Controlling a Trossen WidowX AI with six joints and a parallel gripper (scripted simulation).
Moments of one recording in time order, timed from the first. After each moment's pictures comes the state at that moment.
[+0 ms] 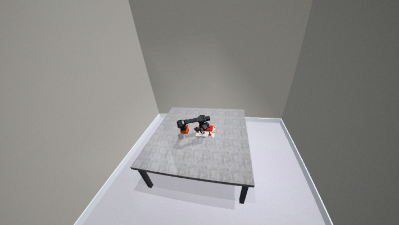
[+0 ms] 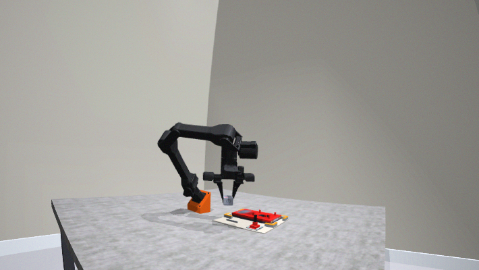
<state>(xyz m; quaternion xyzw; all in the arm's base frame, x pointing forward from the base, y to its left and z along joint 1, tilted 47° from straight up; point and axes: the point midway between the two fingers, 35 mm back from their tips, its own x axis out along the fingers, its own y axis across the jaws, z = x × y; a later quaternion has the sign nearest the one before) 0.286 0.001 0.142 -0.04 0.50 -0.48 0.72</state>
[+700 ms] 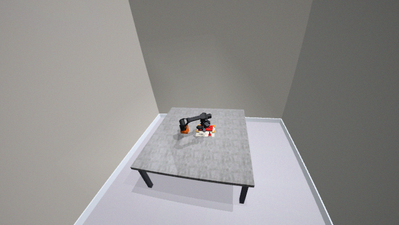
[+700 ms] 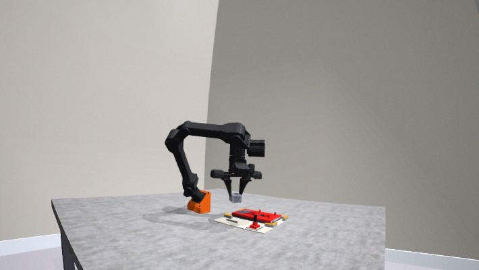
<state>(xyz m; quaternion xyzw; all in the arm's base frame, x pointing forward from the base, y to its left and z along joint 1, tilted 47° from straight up) 0.298 0.027 0.127 -0.09 0.53 -0.45 0.71</state>
